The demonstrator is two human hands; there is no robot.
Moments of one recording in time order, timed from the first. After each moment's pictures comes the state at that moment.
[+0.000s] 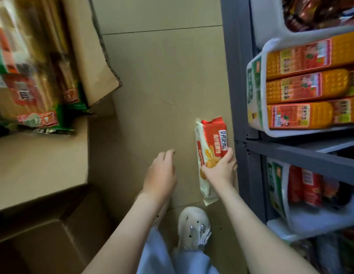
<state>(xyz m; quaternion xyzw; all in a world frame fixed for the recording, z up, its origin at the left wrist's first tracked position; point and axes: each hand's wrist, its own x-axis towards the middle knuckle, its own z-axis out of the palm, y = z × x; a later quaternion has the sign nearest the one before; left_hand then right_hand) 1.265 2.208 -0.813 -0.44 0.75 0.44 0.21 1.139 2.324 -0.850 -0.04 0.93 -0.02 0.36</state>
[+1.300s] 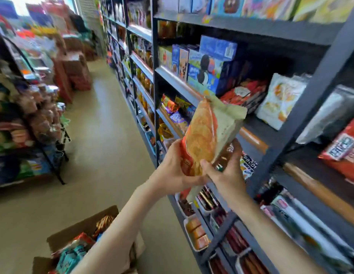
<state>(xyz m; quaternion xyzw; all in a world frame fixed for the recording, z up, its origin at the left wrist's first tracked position) 1.218 2.155 0.083 -0.10 0.85 0.49 -0.17 1.148 2.297 0.094 -0.25 0.73 -0.63 0.07</state>
